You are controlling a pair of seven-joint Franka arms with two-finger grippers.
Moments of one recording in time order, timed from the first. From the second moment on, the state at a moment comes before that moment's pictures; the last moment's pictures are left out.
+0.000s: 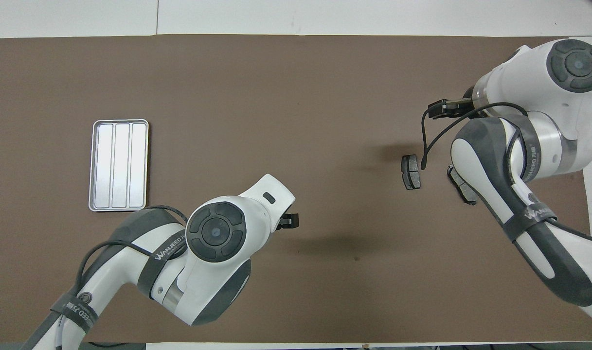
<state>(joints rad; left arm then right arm) -0.73 0.00 0.00 -2.14 -0.05 2.22 -0.65 -0.07 0.31 0.16 -1.75 -0.12 2.18 0.14</state>
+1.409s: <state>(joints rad) -0.78 0.10 0.01 -2.22 -0.05 2.35 -0.66 -0.17 0.57 0.16 -1.70 -0.21 2.42 0.13</state>
